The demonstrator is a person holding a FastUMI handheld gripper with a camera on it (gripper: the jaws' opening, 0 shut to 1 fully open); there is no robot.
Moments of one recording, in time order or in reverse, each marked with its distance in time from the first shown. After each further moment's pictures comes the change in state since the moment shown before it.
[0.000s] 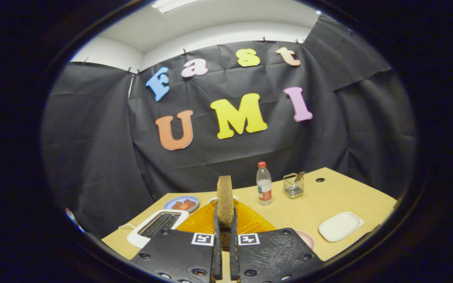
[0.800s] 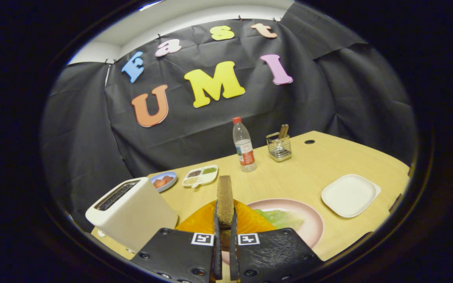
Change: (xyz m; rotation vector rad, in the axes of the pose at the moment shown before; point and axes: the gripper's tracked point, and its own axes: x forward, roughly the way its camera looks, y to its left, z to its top) arm 0.042 -0.044 -0.120 0.103 0.174 -0.057
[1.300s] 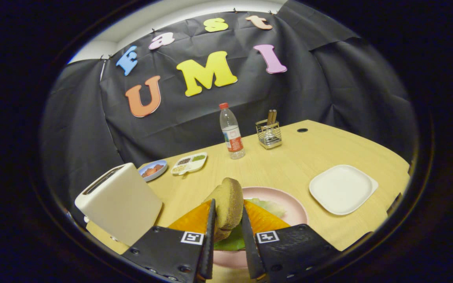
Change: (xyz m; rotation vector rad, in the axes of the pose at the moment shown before) arm 0.002 -0.054 -0.017 0.002 0.073 -0.032
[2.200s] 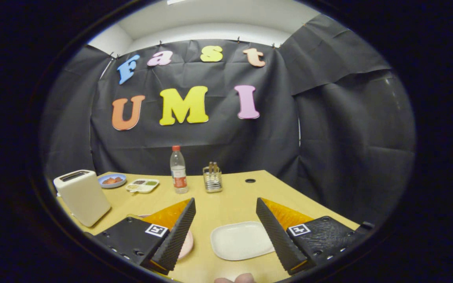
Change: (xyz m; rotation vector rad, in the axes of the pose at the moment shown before) arm -0.084 -0.173 0.124 -0.194 -0.316 -0.203
